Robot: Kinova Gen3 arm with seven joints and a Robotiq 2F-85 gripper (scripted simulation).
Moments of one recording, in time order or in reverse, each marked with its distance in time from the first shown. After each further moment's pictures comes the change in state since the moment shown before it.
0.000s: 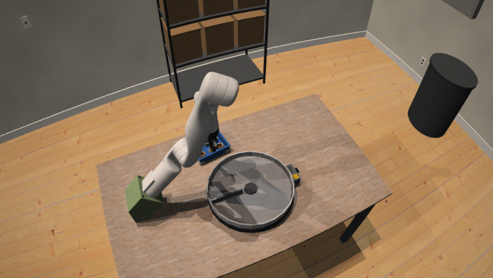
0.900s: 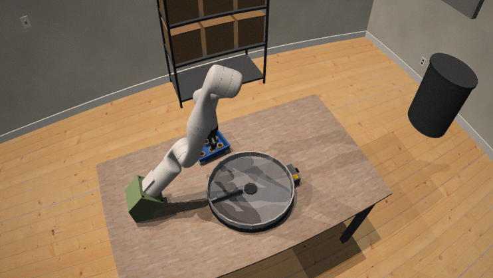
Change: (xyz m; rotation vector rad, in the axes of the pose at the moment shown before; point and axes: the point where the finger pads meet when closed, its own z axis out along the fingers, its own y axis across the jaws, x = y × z) arm -0.007 0.027 0.009 -0.018 -0.015 0.107
